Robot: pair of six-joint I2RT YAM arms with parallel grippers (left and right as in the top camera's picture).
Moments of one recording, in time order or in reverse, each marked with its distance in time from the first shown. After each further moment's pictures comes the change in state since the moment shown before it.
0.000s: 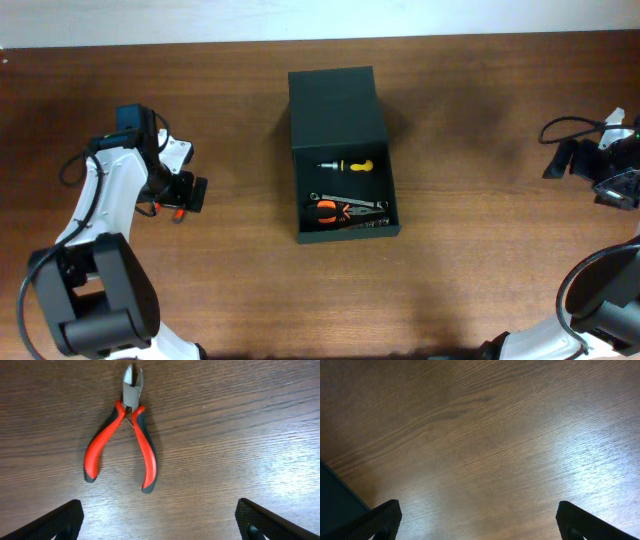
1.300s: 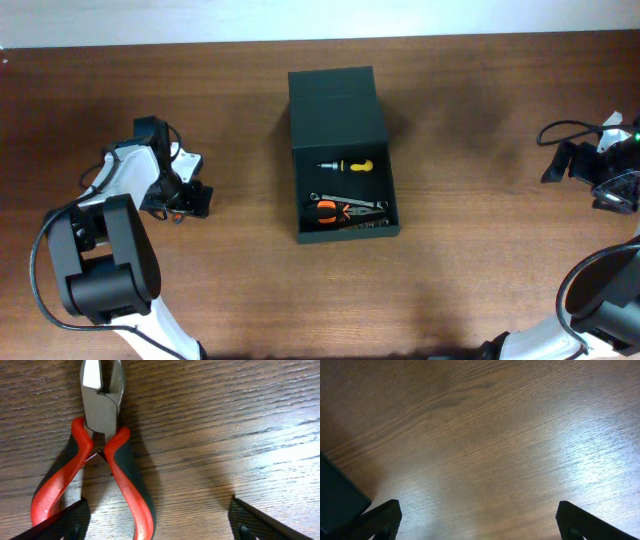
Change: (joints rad) left arm 0.000 0.180 -0.032 0.111 0.001 0.000; right arm 0.000 0.000 0.000 -0.044 0.000 -0.001
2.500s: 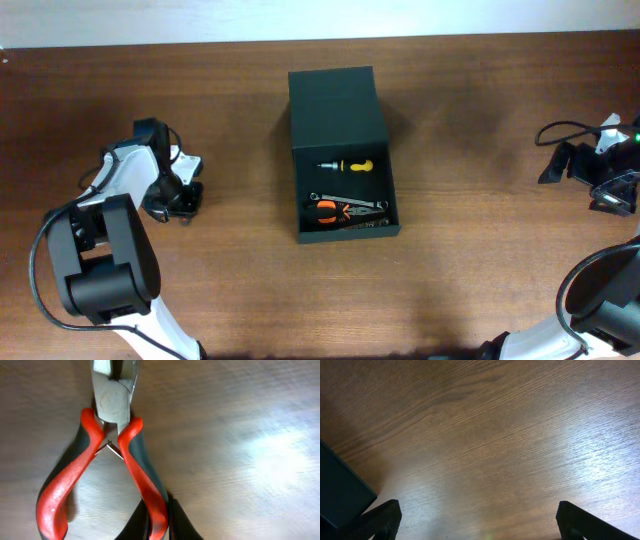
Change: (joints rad) left arm 0.001 -0.001 0.003 -0.053 0.040 -0.037; right arm 0.000 0.000 0.000 -0.019 -0.023 0.001
